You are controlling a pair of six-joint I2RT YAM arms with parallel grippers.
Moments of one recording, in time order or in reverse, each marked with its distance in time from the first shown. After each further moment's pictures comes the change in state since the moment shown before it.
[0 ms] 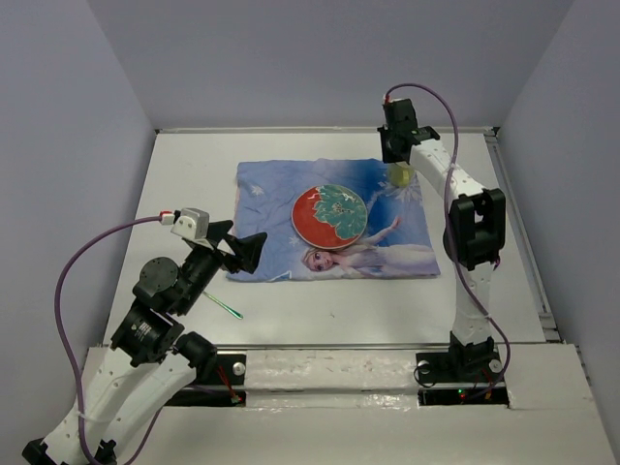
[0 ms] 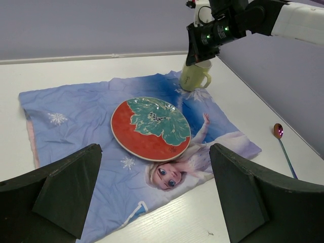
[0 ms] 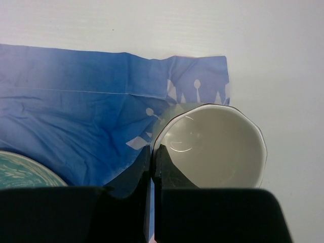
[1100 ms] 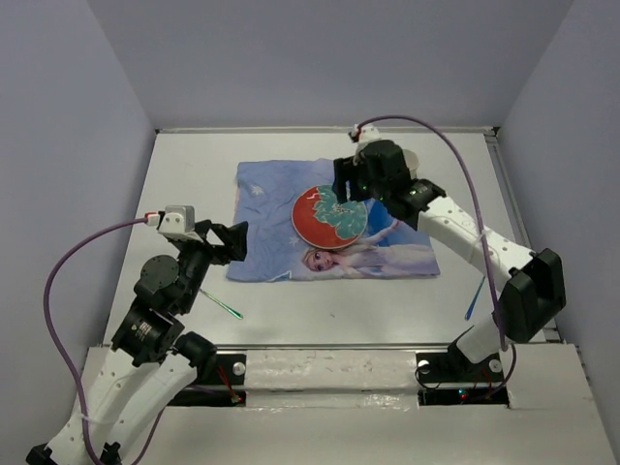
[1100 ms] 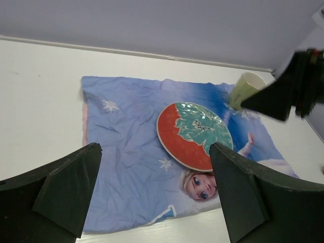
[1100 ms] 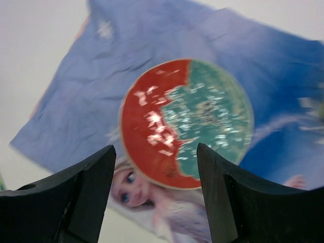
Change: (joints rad) left arm 0.054 0.002 0.000 -0.039 -0.196 -0.026; right arm 0.307 -0.603 -0.599 0.280 -0.164 0.130
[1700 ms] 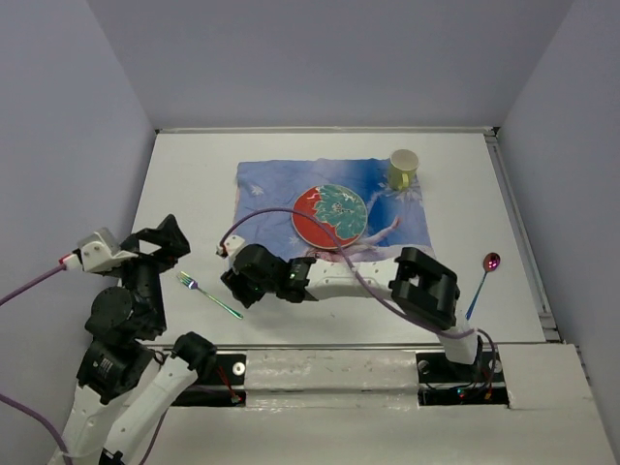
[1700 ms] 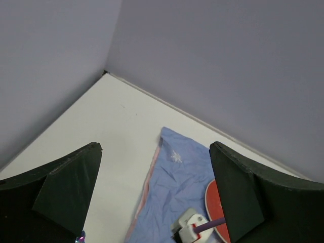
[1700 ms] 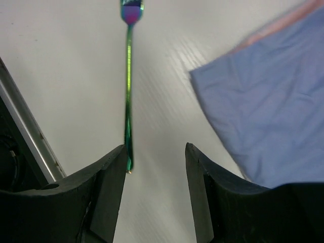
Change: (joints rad) left arm 0.007 -0.148 0.141 -0.136 -0.517 -0.026; right arm 0.640 0.494 0.118 0.215 0.002 0.062
